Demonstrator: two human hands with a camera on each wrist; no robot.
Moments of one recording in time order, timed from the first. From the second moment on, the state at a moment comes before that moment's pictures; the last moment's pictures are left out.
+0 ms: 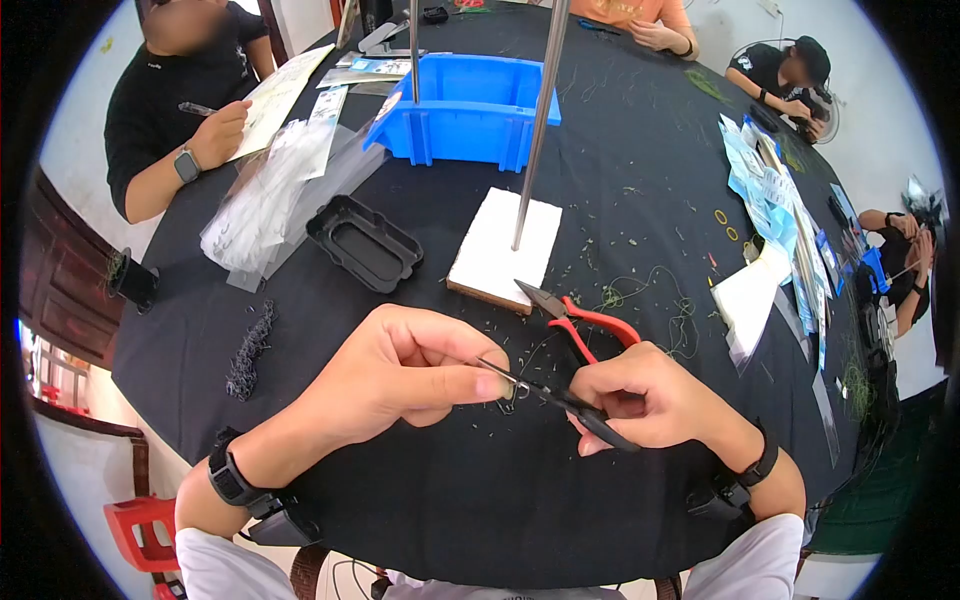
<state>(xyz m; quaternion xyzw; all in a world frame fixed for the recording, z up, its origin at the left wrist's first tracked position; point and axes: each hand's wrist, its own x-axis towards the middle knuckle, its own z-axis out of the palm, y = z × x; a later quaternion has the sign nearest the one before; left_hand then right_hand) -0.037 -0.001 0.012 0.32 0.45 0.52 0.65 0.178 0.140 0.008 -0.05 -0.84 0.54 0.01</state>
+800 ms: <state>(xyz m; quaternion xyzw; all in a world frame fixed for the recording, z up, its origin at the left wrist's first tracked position) -0.037 -0.001 0.013 0.36 0.47 0.52 0.62 0.176 0.135 0.017 -0.02 -0.87 0.50 0.01</state>
